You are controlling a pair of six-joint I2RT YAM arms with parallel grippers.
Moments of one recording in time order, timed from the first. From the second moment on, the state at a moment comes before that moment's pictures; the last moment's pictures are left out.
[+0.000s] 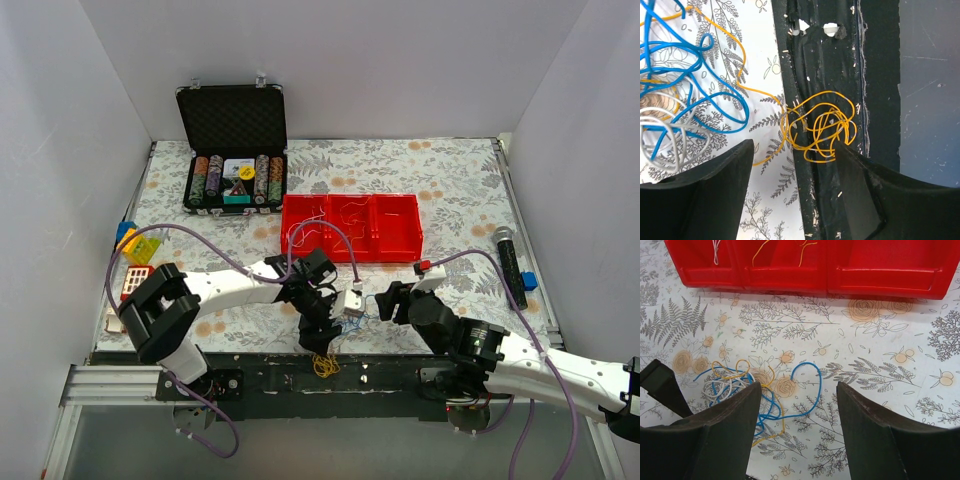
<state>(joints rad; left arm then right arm) -0.97 1.56 0.92 -0.57 0.70 0.51 1.17 0.56 0.29 -0.25 0.66 0.70</state>
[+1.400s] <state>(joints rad) -1.00 1.48 1.46 -0.80 0.55 0.41 1.17 0.53 0.39 -0.25 0.66 0.60</state>
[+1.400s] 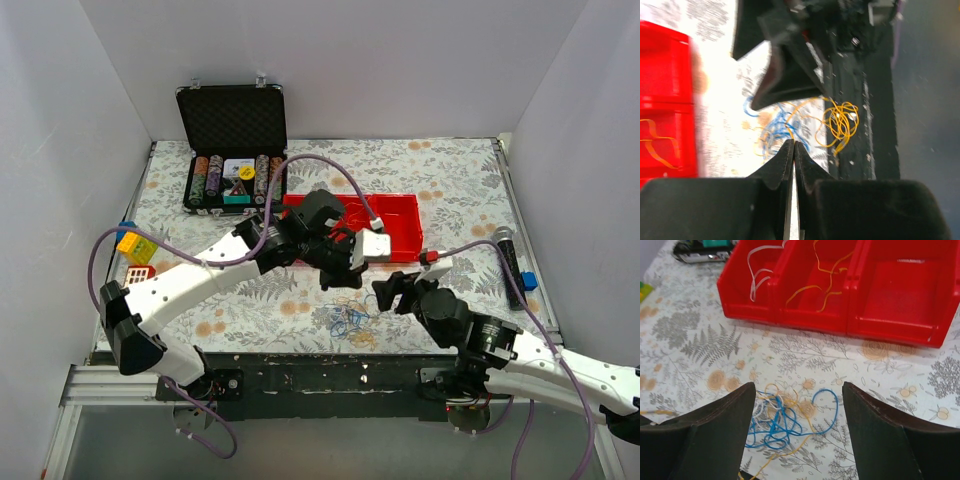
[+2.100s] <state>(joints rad) -0.97 1.41 1.61 -0.54 0.13 0.29 1.17 0.54 0.57 -0.04 0.61 0.40</state>
